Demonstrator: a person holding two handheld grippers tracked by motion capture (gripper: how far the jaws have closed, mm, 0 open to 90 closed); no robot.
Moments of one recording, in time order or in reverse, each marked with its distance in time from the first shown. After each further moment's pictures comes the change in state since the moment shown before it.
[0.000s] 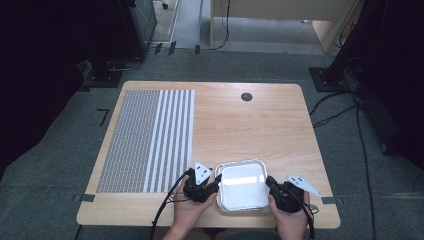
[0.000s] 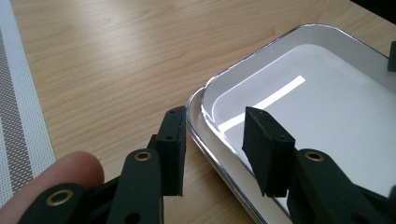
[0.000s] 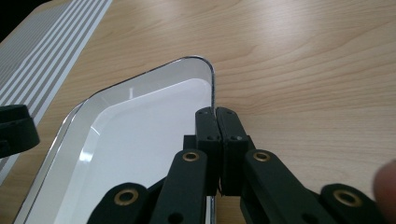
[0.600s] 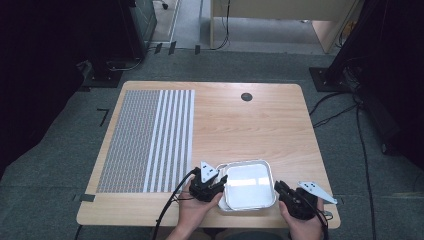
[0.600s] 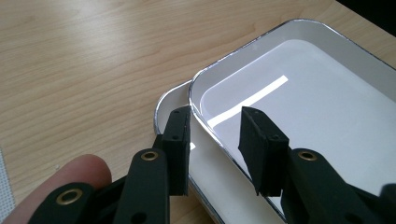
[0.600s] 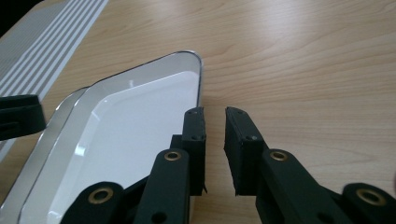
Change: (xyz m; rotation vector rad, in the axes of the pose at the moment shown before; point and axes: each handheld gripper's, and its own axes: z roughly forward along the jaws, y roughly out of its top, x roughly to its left) left arm -0.011 0.004 0.011 0.037 -0.053 -0.009; right arm -0.021 -0.002 -0.023 0.016 0.021 -0.033
